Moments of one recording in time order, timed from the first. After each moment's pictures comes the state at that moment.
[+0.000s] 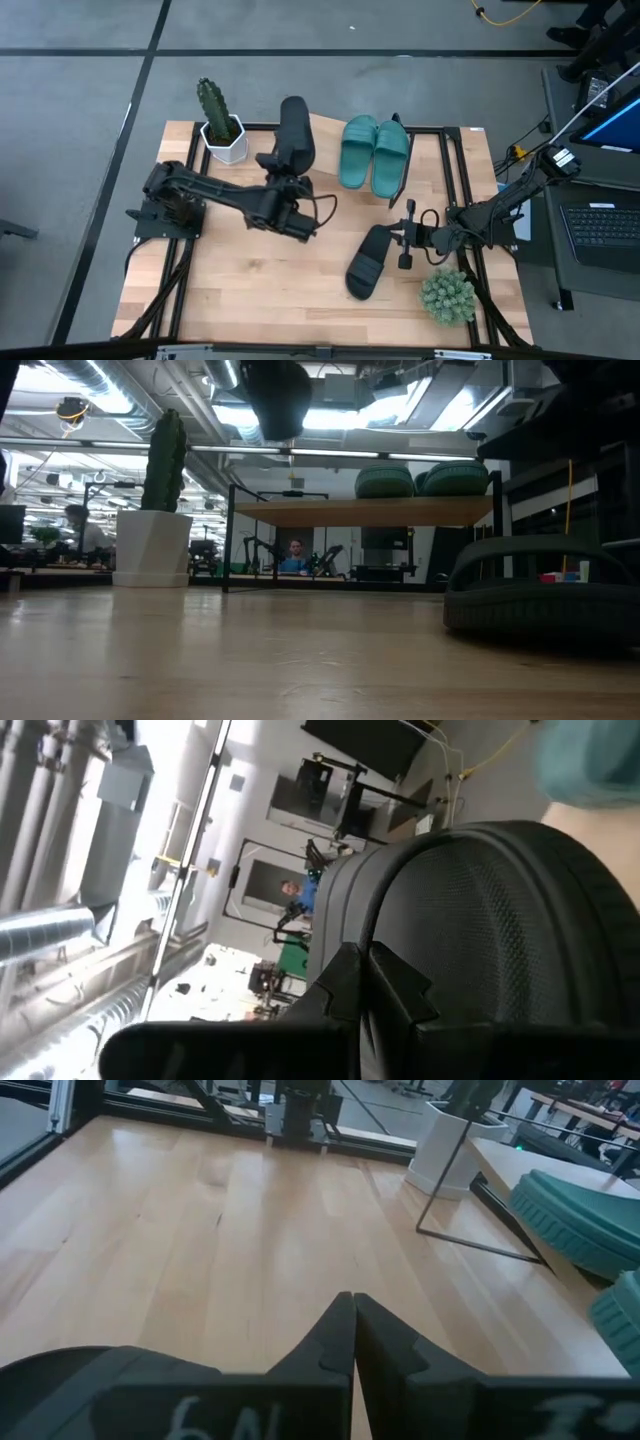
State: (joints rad) left arm -0.24 1.80 1.72 -1.57 -1.57 -0.46; right arm 0.58 1.05 0.32 0.37 0.75 0.04
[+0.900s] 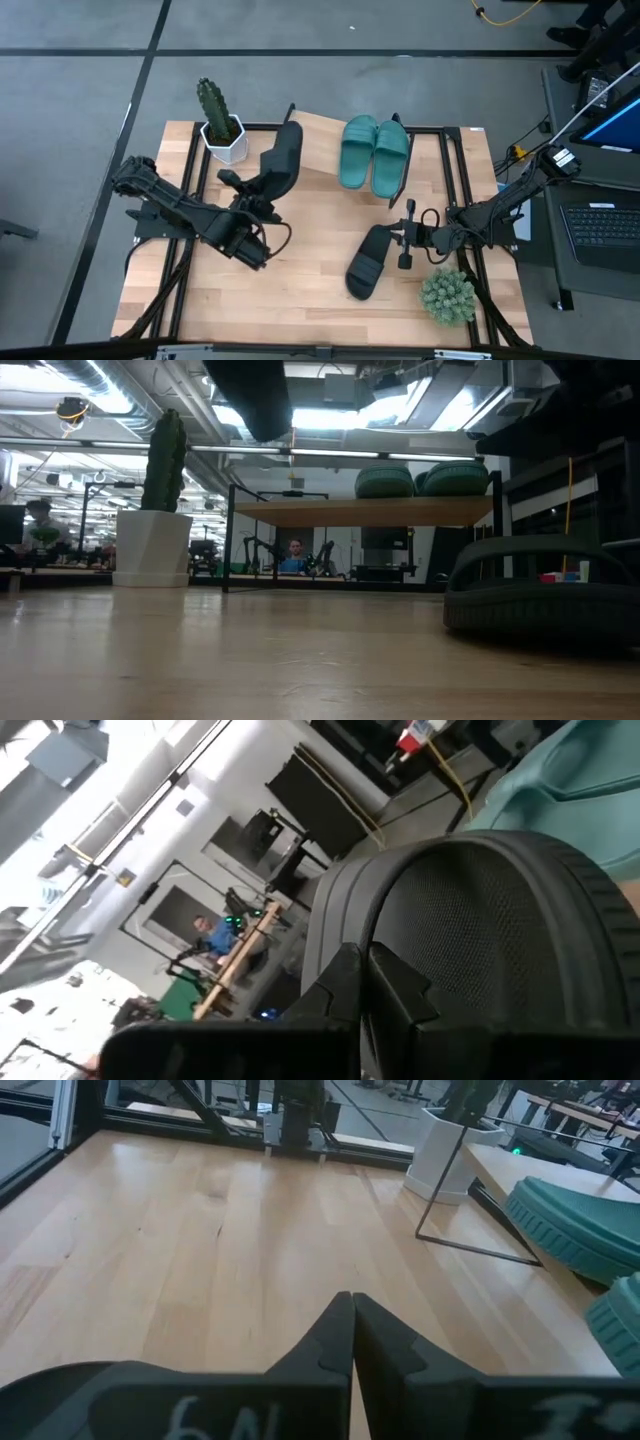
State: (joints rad) left arm -0.49 1.55 1.43 -1.57 -1.55 -0.88; right arm 0.58 1.05 0.32 0.40 0.75 0.05
